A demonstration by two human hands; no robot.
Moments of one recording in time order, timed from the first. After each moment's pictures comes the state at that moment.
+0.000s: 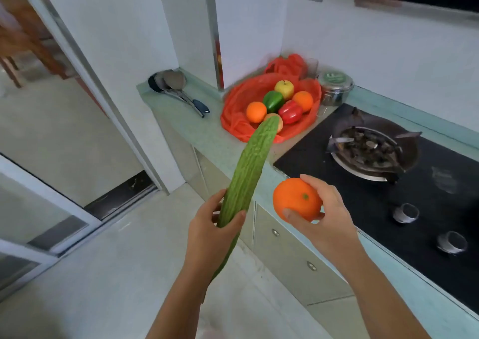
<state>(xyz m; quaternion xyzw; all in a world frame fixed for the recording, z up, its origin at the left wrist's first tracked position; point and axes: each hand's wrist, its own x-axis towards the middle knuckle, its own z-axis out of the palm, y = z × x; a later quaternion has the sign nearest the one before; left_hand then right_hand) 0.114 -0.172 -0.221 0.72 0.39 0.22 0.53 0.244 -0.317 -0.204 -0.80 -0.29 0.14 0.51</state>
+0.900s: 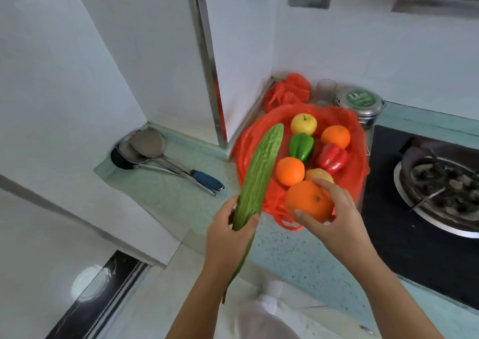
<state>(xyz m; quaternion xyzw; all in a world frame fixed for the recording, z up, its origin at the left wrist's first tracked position) 0.302 0.152 -0.253 0.77 0.26 0.11 0.57 0.378 -0.020 -0.231 -0.86 -0.13 0.05 0.49</state>
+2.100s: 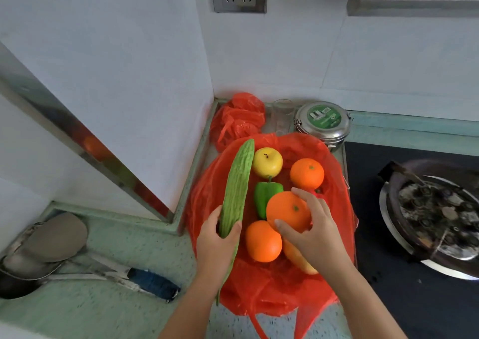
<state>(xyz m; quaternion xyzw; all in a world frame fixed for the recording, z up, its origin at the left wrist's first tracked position) 0.520 0.187 -0.317 0.83 0.23 0.02 0.50 0.543 0.006 -0.268 -0.86 -0.02 0.04 0.51</state>
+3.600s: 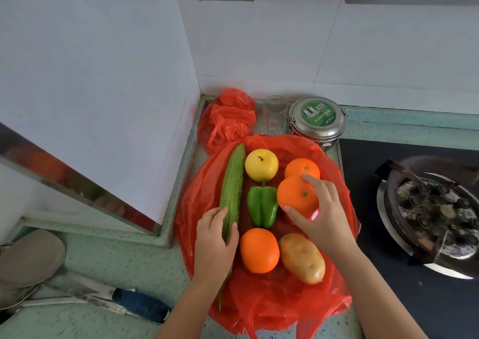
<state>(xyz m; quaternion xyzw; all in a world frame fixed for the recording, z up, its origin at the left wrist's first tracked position) 0.546 0.190 -0.347 0.93 0.06 0.11 0.35 0.587 -0.014 -0.293 -0.89 -0.03 -0.04 0.45</state>
